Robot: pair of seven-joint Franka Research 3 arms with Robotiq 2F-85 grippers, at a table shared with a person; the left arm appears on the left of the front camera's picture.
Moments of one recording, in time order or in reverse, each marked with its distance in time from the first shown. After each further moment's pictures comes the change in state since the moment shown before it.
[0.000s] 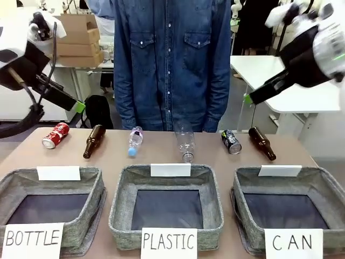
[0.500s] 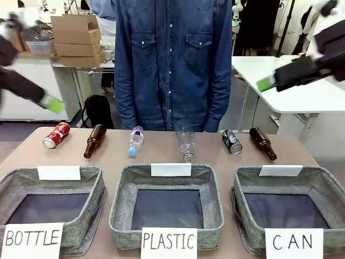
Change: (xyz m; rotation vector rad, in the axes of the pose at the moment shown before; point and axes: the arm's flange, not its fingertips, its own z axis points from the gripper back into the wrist) left arm -0.032 0.041 0.040 -0.462 0.053 0.211; right arm -0.021 -0.051 0.051 0.441 -0.104 -0.362
